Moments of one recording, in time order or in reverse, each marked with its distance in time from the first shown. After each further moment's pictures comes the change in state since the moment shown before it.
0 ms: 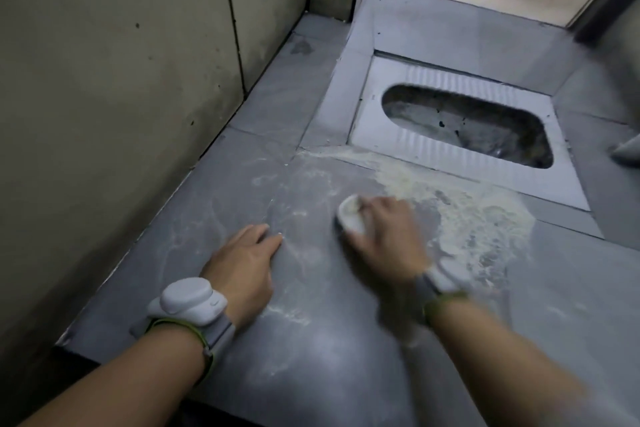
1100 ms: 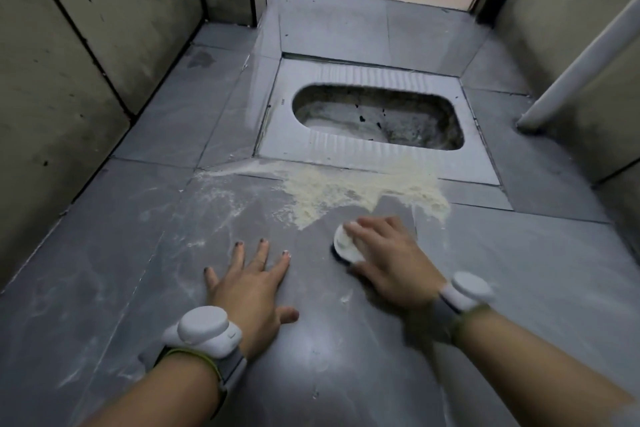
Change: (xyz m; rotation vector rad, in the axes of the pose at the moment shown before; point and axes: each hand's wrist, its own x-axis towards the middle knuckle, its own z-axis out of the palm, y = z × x) left_hand 0.044 0.122 0.043 0.221 -0.346 0.034; right_hand -0.048 0.133 -0.061 -0.055 -0.131 -0.124
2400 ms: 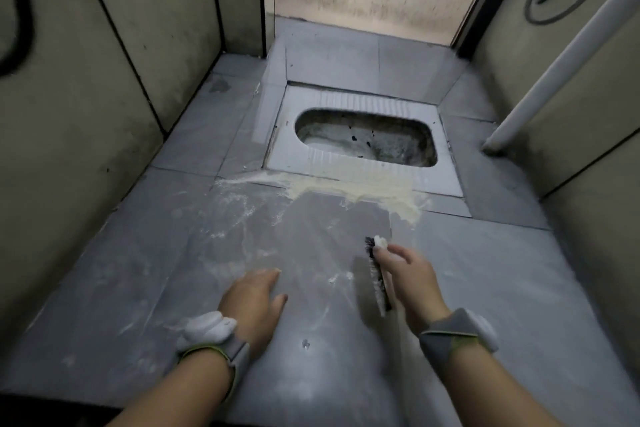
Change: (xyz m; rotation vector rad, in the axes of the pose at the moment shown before) left_hand -0.067 0.007 0.000 -0.308 0.136 -0.037; right_hand -0.058 -0.065 -0.057 0.929 0.238 1.006
